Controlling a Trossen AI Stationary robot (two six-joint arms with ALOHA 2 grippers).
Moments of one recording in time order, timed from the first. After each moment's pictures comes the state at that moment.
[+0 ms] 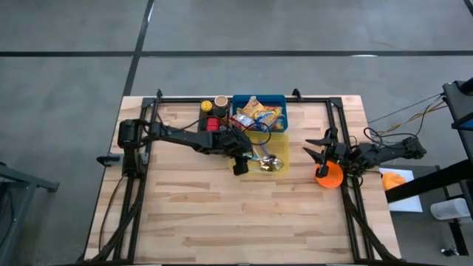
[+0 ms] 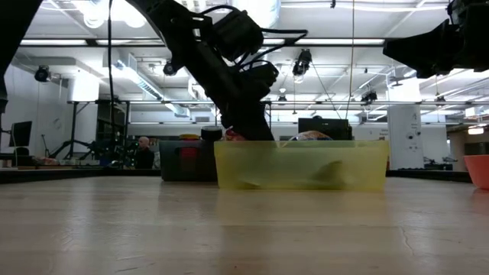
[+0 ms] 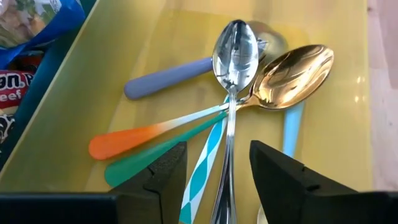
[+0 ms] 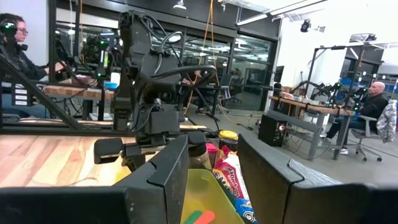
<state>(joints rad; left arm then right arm) 0.11 1.92 1.20 -0.15 -0.07 0.00 0.26 0.02 0.01 0.21 0.55 -0.22</state>
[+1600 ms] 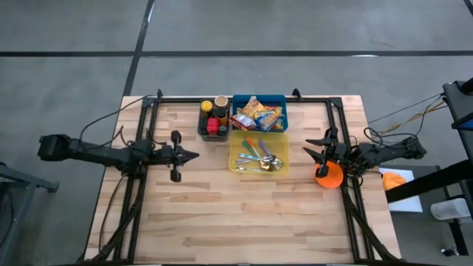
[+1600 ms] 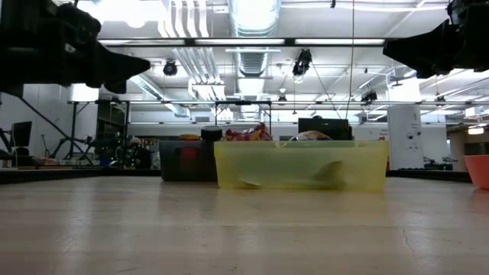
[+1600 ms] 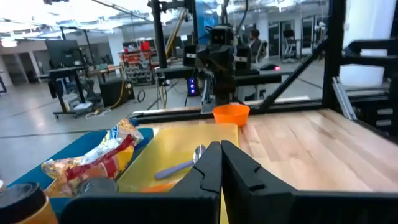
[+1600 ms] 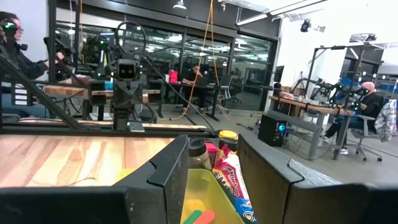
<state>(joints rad) 0.02 0.72 0.01 0.74 -0.02 0.12 0.26 0.02 0.01 0.21 0.55 -0.22</state>
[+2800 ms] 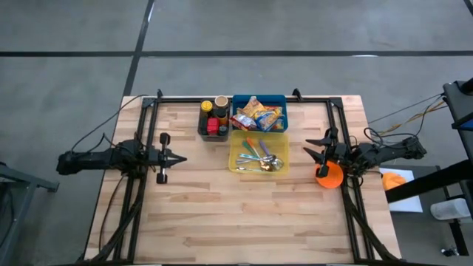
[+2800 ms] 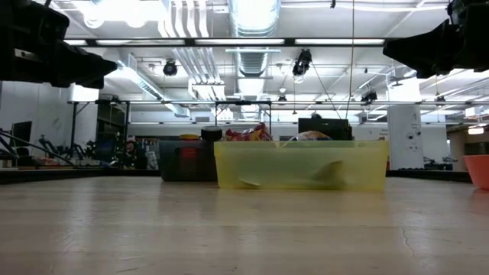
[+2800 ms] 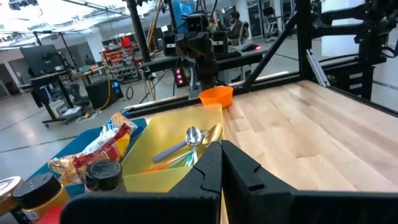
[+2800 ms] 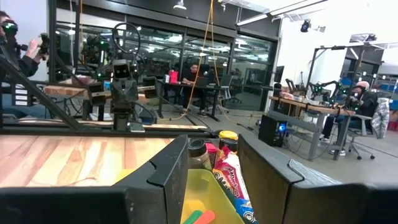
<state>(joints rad) 0.01 0.00 0.04 -0.08 0.03 0.24 0.26 0.02 0.01 0.21 0.55 -0.22</state>
